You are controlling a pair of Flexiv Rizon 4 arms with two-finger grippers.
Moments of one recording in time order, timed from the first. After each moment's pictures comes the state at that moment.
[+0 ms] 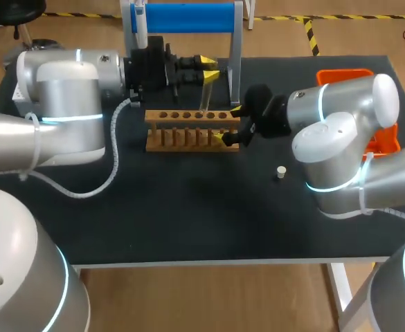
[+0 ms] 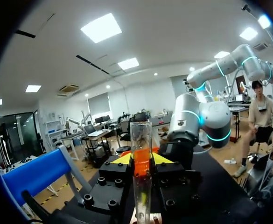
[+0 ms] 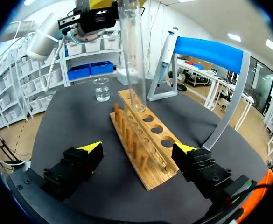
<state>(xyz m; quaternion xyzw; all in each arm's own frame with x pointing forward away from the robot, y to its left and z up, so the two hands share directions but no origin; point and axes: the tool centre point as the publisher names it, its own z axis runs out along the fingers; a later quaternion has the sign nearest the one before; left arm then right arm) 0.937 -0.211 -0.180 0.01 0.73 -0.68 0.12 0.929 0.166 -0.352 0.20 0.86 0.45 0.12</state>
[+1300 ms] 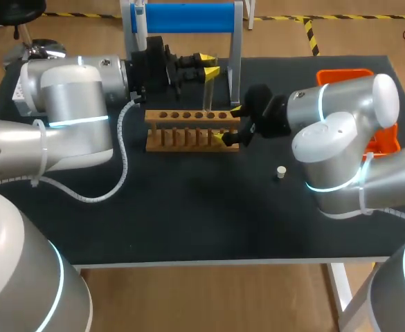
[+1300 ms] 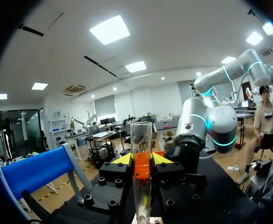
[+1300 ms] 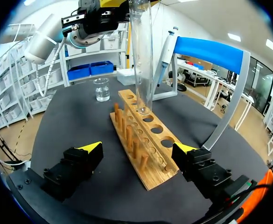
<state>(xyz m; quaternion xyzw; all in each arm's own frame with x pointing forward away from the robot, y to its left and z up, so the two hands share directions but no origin) 0.947 -0.213 -0.179 -0.02 0.71 -0.69 0.13 0.929 0.166 -0.352 0.20 0.86 0.45 0.12</state>
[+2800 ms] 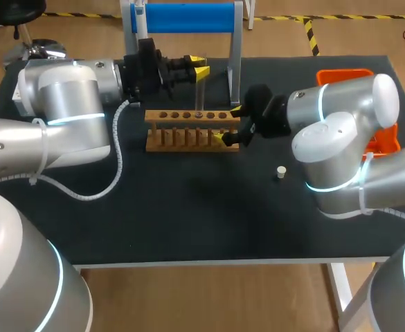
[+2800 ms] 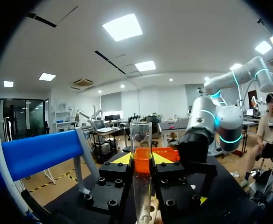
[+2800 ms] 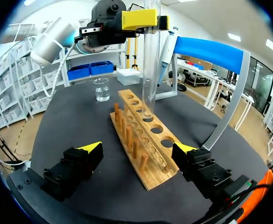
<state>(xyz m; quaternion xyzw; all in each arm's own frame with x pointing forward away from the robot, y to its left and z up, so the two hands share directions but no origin) 0.979 -0.192 -0.205 -0.06 0.71 -0.69 0.12 0.928 0.166 -0.352 0.20 0.86 0.45 0.12</state>
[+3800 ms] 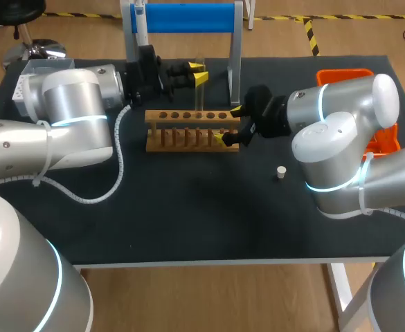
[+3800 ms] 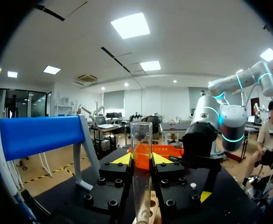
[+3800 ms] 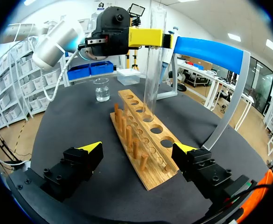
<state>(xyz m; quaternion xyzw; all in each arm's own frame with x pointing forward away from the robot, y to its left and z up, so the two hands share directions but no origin) 0.988 -0.190 -0.229 -0.09 0.70 -0.70 0.10 0.928 0.166 -0.352 0.20 0.86 0.45 0.12</state>
